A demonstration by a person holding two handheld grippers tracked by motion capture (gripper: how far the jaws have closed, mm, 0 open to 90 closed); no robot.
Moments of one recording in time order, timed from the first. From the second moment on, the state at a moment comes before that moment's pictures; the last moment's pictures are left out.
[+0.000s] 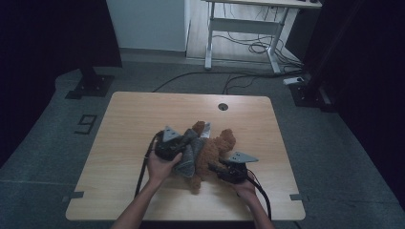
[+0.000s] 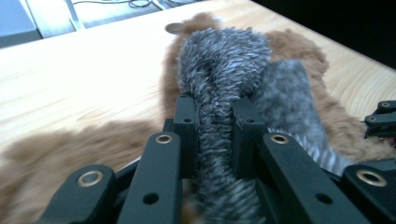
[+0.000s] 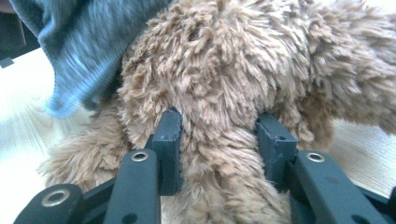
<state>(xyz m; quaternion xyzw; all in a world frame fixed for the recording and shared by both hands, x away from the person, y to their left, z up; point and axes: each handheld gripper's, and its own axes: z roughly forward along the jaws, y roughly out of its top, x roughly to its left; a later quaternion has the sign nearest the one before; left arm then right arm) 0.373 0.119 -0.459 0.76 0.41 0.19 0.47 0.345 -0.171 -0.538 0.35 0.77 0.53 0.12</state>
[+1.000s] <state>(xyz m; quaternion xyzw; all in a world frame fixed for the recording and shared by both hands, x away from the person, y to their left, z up) 0.347 0.193 -0.449 0.73 0.44 0.19 0.49 0.348 -0.173 -0.540 0.36 0.76 0.54 0.10</state>
